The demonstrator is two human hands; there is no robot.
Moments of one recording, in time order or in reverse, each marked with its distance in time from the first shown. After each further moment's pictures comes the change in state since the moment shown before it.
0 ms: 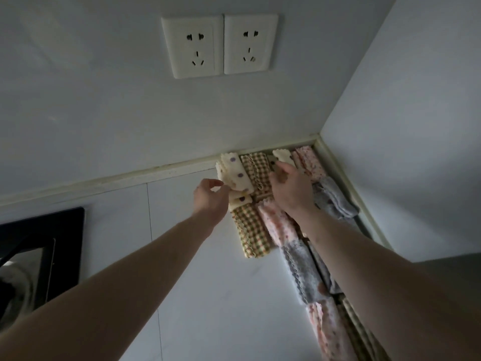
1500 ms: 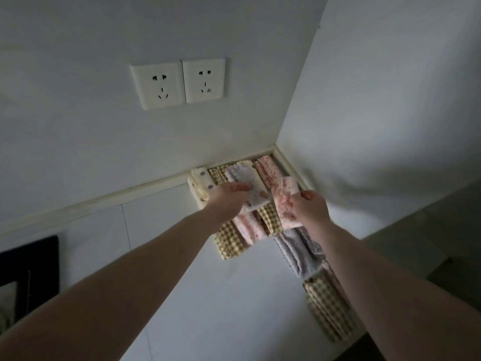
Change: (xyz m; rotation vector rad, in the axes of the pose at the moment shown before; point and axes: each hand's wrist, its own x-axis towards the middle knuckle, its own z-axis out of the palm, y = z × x) left_hand -0.067 0.071 0.032 0.047 -0.479 0.123; right_hand -0.071 0.022 -0.104 0.417 0.165 0.577
